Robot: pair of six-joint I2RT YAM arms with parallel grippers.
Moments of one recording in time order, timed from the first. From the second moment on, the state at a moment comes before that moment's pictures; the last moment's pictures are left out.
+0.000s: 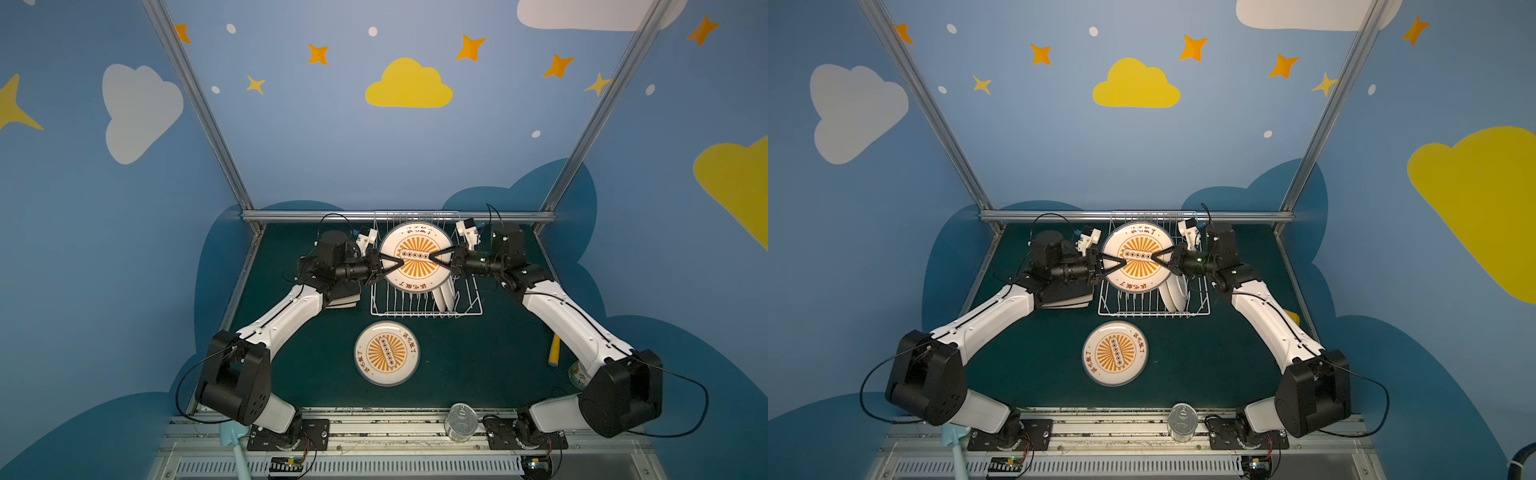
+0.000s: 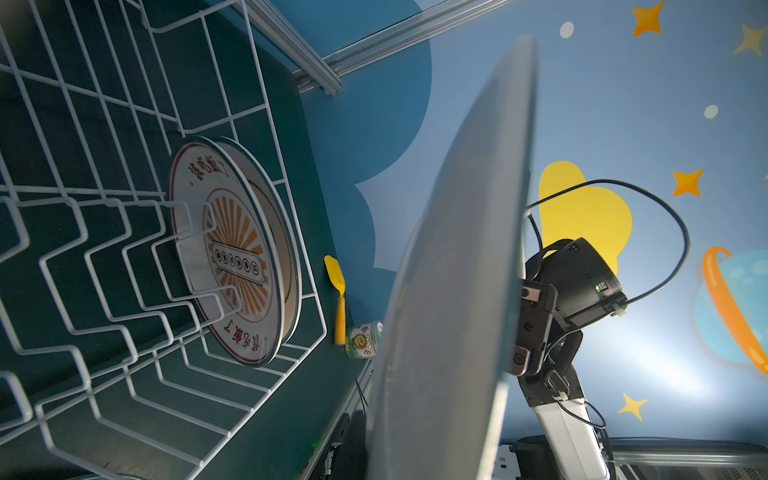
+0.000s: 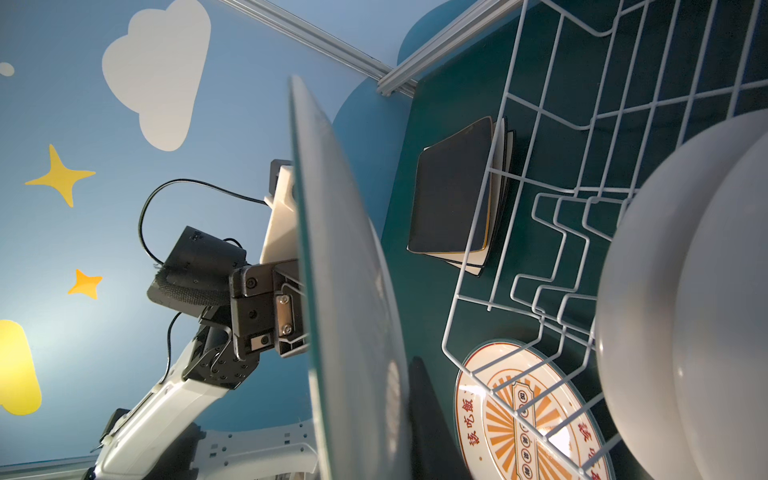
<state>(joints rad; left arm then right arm) -0.37 1.51 1.08 0.15 0.89 -1.04 0.38 1.42 1.20 -0.21 -0.77 0.82</state>
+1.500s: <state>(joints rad) -0.31 0.67 0.50 -0.59 0.69 -0.95 0.56 1.10 1.03 -0.39 -0.42 -0.06</state>
